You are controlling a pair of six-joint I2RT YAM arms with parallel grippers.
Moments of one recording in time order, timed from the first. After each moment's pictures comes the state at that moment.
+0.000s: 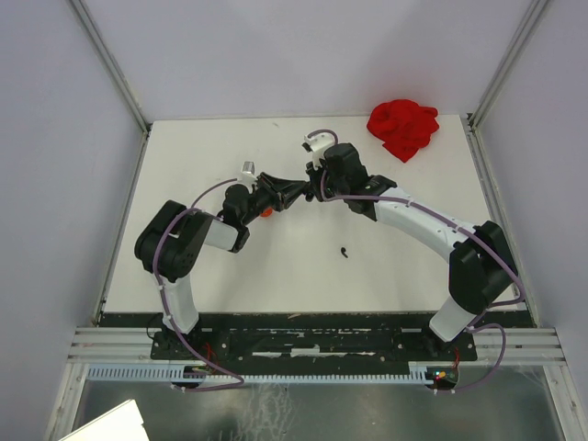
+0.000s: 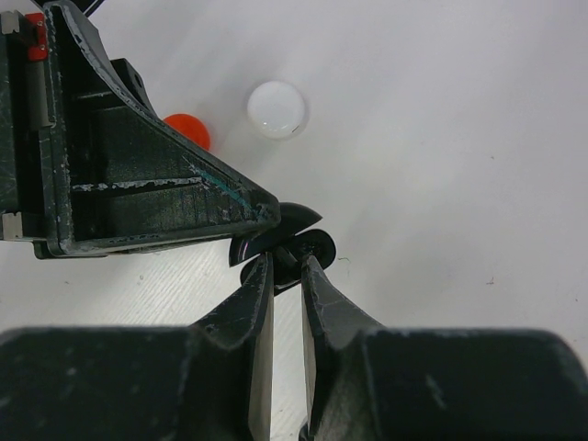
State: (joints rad) left arm -0.43 1.89 0.72 1.18 0.40 -1.52; right arm 0.66 1.65 1.29 -0.20 0.04 0.06
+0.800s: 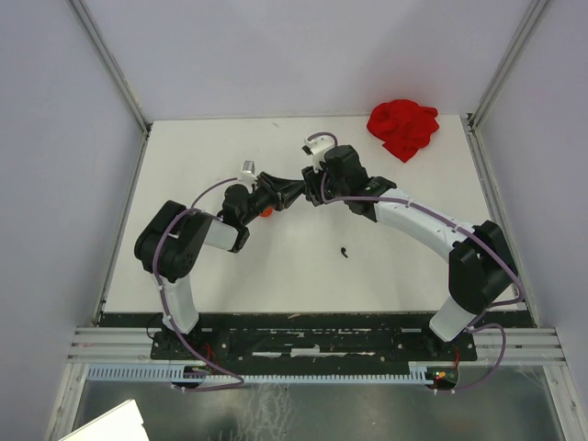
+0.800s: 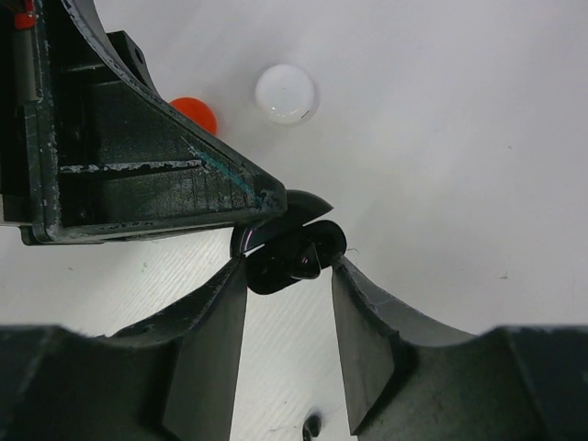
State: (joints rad) left arm -0.43 1.89 0.72 1.19 0.40 -1.53; right arm 0.66 1.65 1.28 -0.21 0.01 0.06
